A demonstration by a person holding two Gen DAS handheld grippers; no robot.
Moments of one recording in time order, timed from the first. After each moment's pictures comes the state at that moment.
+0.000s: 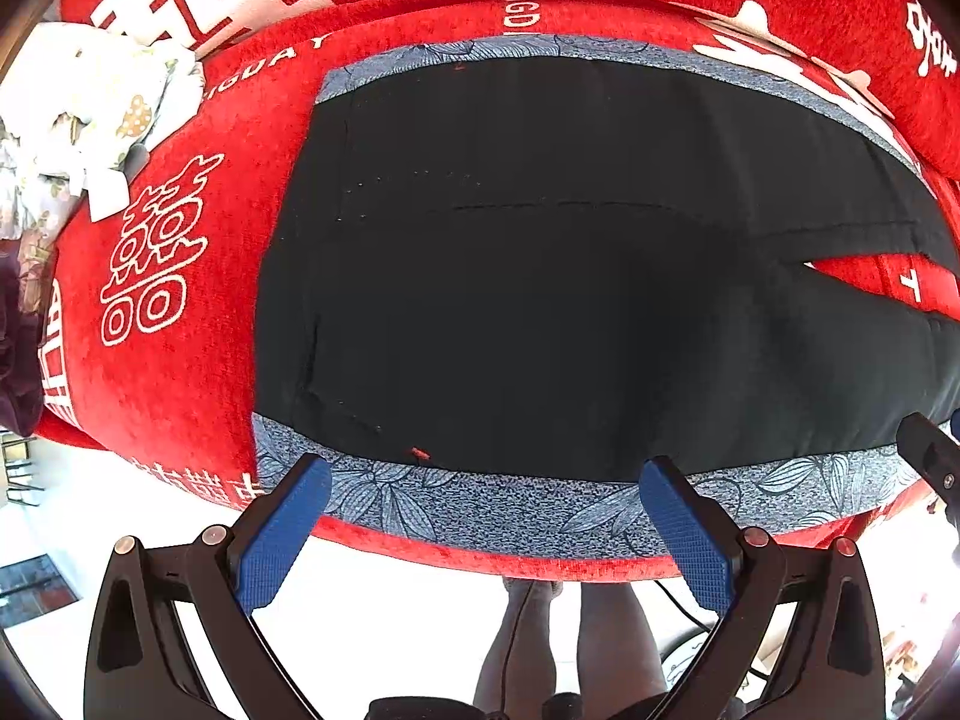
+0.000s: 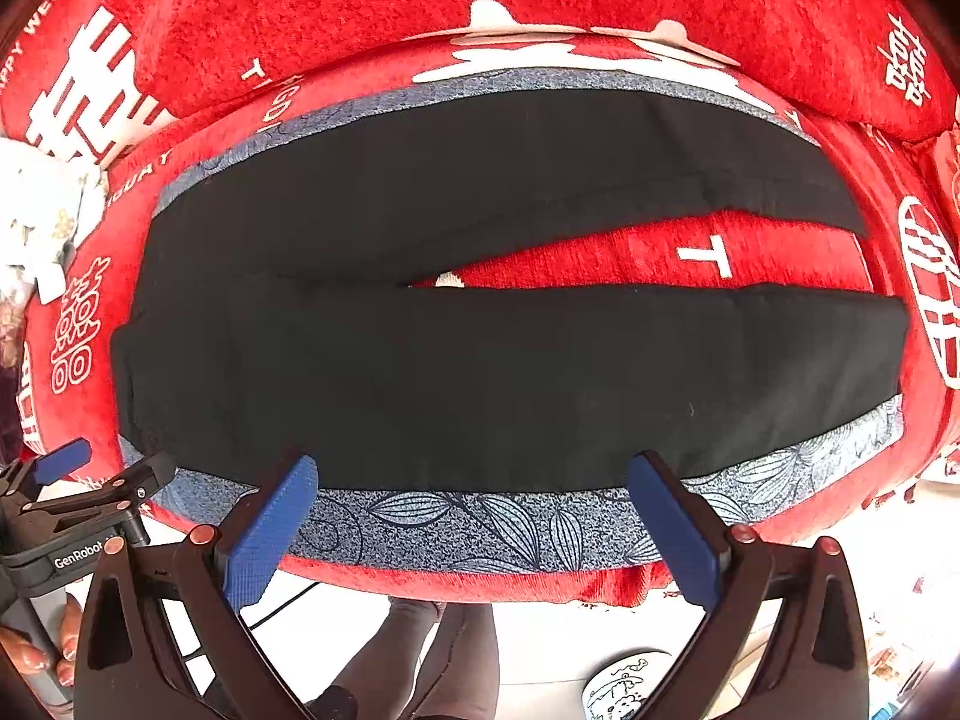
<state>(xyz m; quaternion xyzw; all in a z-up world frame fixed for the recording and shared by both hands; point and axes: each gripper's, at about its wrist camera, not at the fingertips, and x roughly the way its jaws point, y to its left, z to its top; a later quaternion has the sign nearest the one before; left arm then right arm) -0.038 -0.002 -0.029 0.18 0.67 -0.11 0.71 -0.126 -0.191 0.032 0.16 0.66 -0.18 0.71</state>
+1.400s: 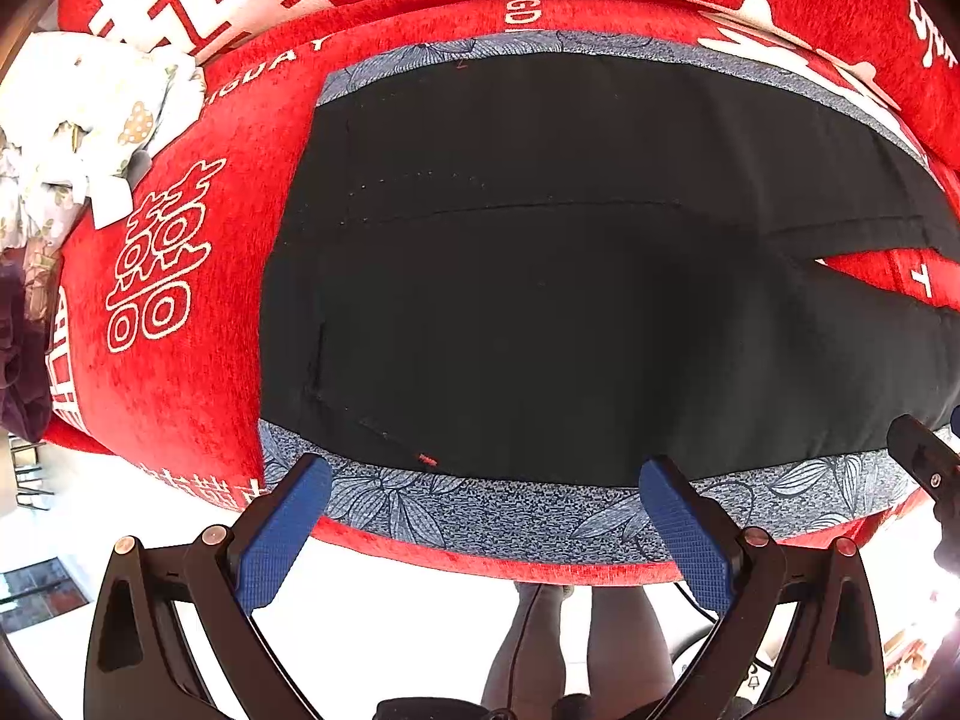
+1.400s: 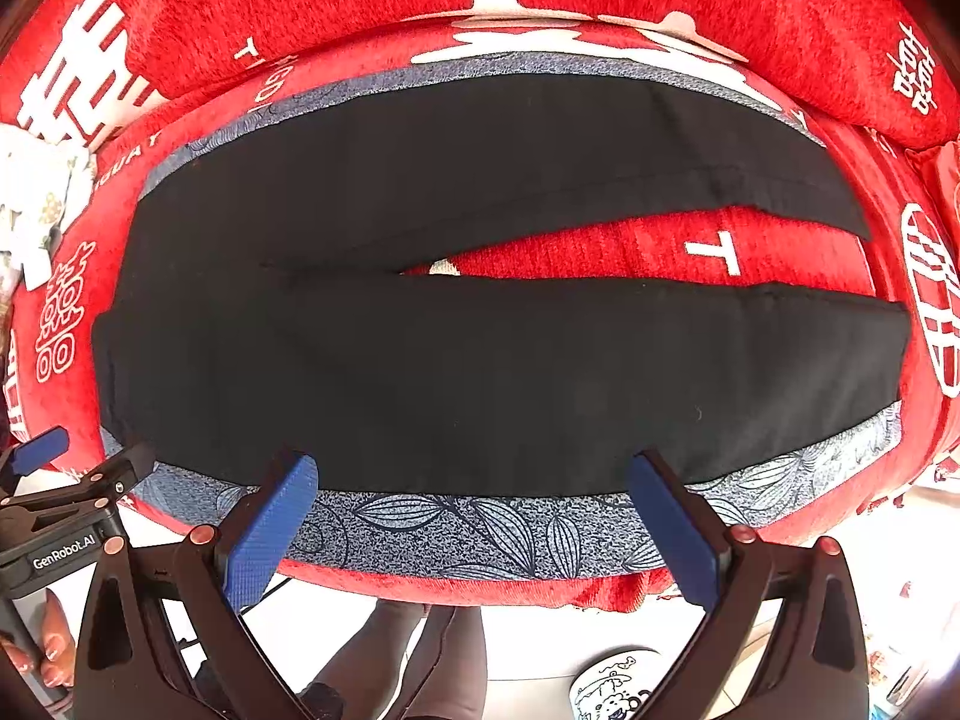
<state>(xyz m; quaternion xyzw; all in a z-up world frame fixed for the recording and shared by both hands) -0.038 -0.006 -0.034 0.19 0.67 -0.11 0.71 -0.127 -0.191 0.015 0.14 0.67 -0.18 0.71</state>
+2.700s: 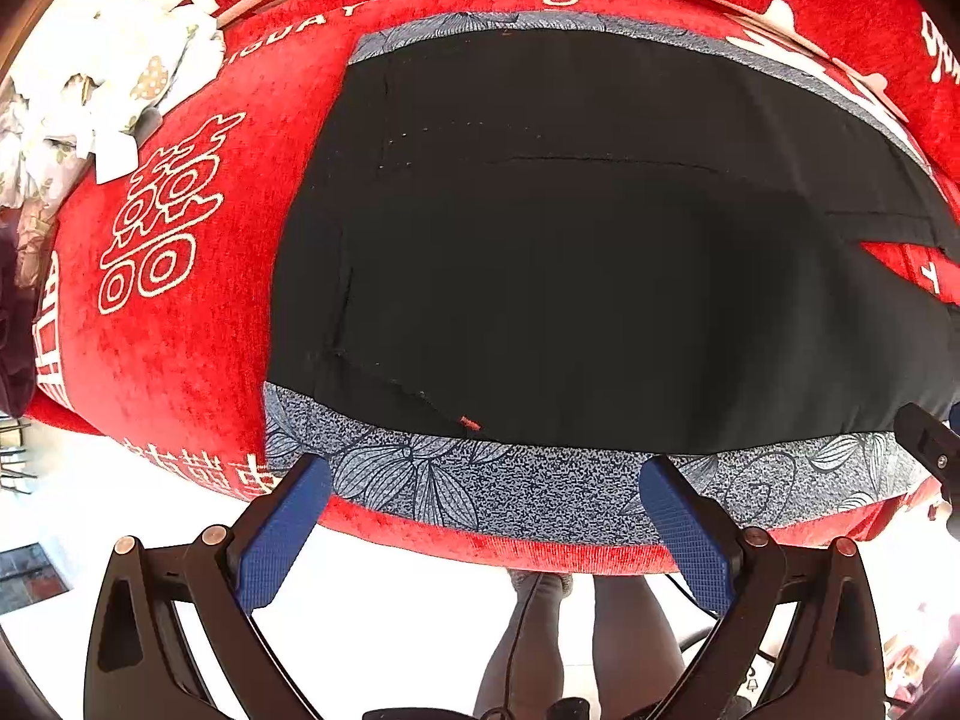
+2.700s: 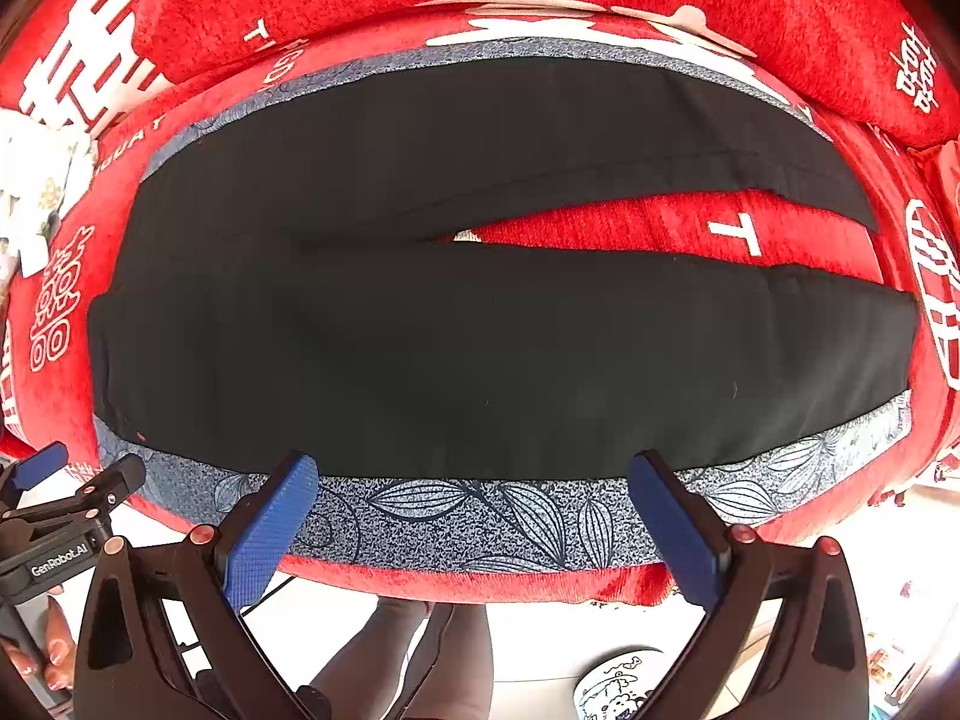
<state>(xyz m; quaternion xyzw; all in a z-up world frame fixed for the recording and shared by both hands) -0.048 0.029 -0.048 0.16 0.67 -0.10 0.72 -0.132 -0.175 0.006 0.13 0.67 -0.18 0.70</state>
